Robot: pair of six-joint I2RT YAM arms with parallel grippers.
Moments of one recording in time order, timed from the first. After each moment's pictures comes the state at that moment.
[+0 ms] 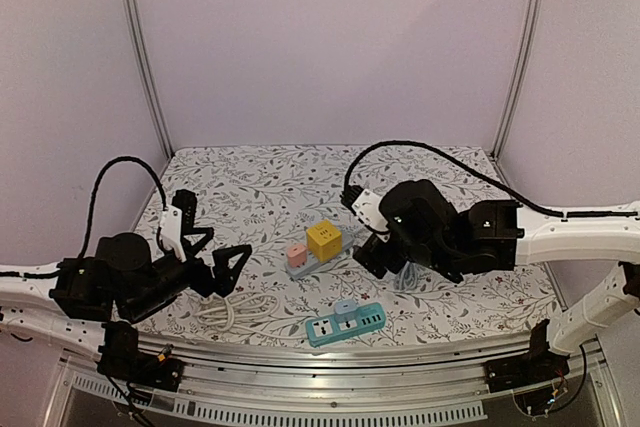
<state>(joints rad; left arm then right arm) -1.35 0.68 0.53 -0.15 -0.72 -0.43 1.21 1.41 1.09 -0.41 0.59 -0.08</state>
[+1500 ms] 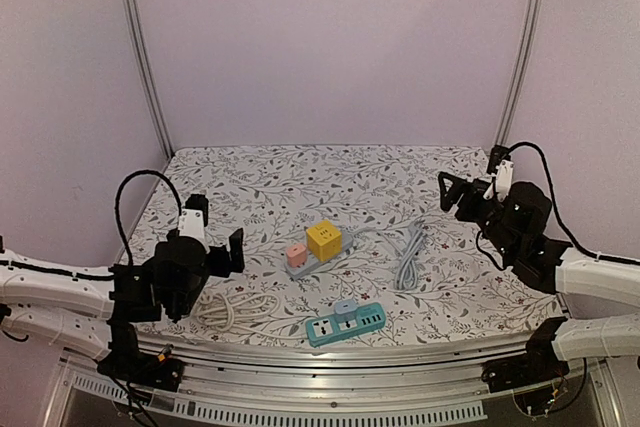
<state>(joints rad) -1.12 1.00 0.38 0.21 -0.99 -0.37 0.61 1.00 0.45 0.48 0.37 0.43</state>
